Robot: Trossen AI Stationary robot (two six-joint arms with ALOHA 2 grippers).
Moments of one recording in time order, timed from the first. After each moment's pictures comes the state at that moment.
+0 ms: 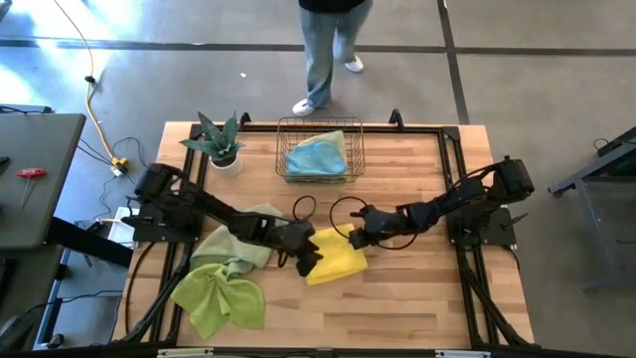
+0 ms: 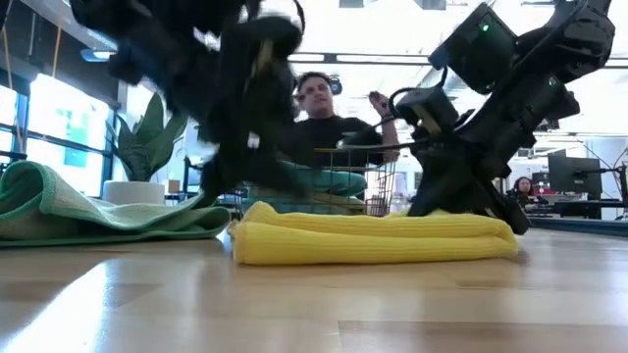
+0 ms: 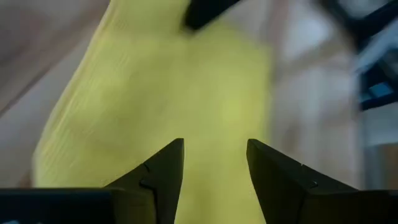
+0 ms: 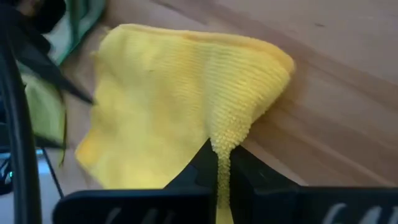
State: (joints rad) left arm -0.13 1.79 0.82 0.29 -0.10 -0.81; right arm 0.15 1.64 0.56 0.31 0.00 1.29
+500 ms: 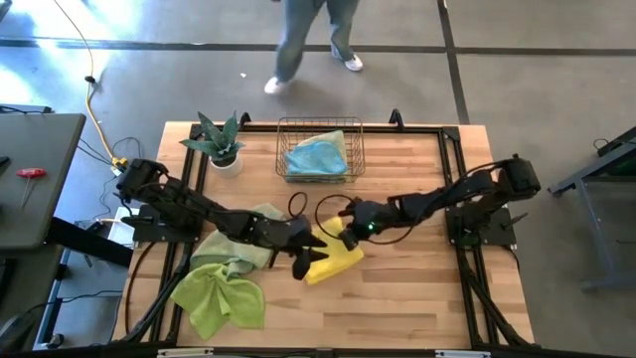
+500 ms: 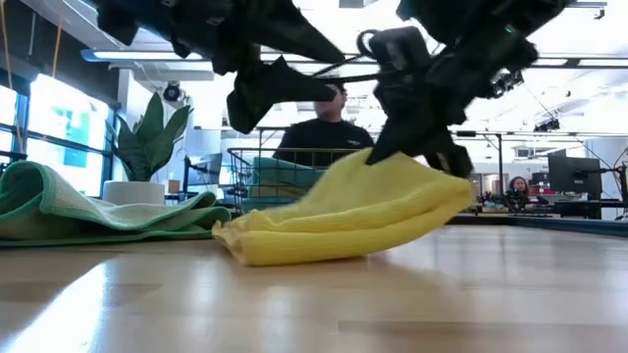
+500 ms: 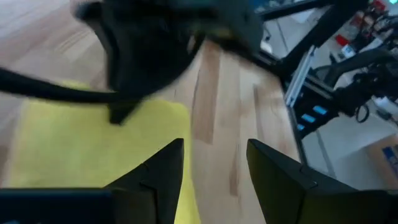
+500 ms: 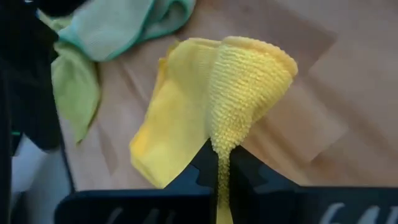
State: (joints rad) left arm -0.17 1.65 0.82 0.41 -0.17 -0.59; right arm 0.13 1.58 0.79 0.04 -0.03 1.00
